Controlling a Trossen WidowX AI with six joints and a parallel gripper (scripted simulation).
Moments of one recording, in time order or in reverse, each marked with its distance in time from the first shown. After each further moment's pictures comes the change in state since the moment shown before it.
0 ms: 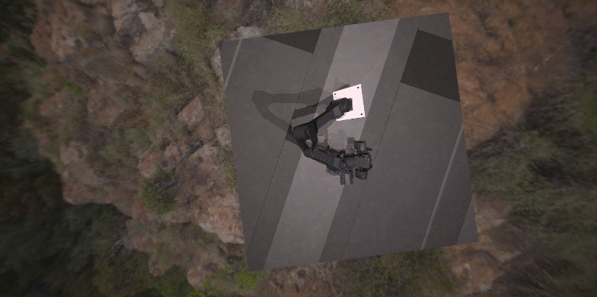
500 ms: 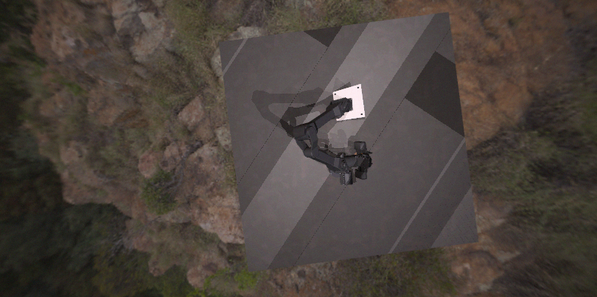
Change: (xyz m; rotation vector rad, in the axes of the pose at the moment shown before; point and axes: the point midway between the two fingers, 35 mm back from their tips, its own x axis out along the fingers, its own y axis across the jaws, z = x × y) arm 0.000 0.000 0.000 0.000 0.000 0.000
